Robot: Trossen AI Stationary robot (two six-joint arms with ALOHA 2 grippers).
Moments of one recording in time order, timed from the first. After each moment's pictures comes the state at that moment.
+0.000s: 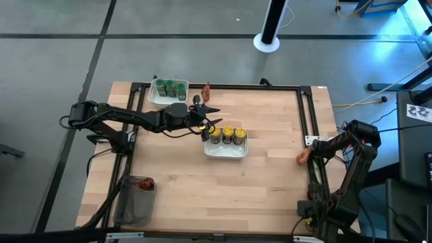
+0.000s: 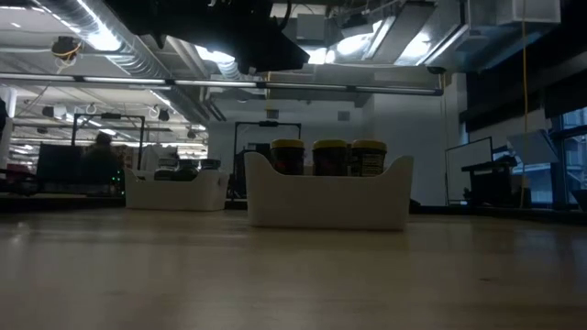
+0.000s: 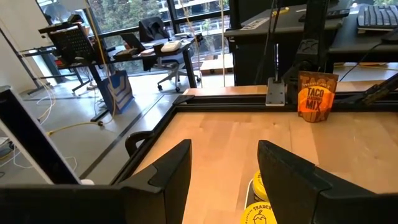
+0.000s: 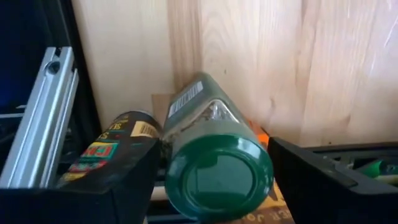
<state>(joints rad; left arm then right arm) 0.11 1.43 0.82 0.45 -0.23 0.16 1.24 1.62 1.18 -1.12 -0.04 1.27</state>
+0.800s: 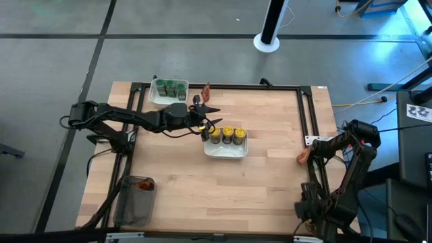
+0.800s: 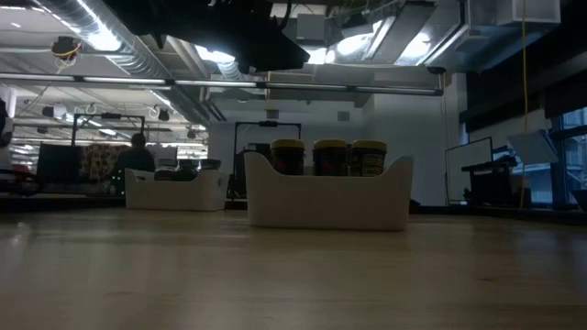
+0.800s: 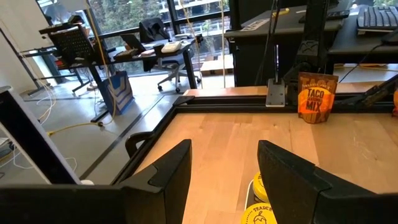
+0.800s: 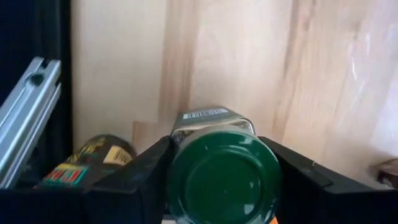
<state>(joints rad) 0.11 1.43 0.82 0.46 -0.23 0.16 1.22 1.62 1.15 -1.09 0.10 1.09</state>
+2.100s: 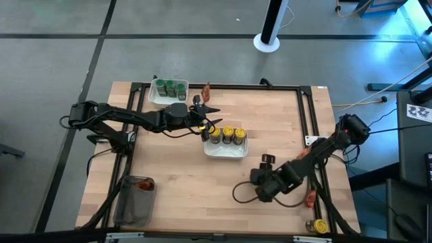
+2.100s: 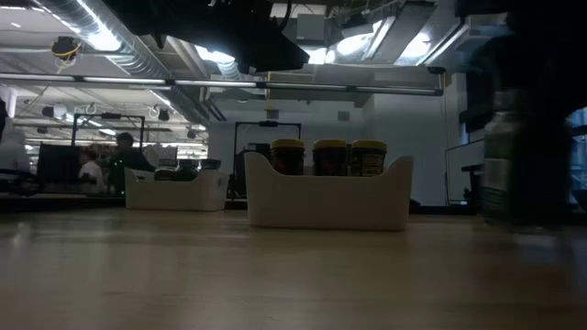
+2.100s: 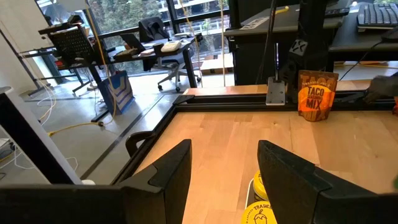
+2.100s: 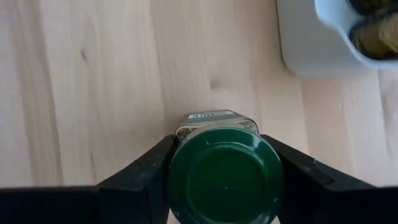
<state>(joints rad) 0.11 1.43 0.82 0.45 -0.23 0.16 0.61 1.62 1.15 -0.87 0.31 0.68</state>
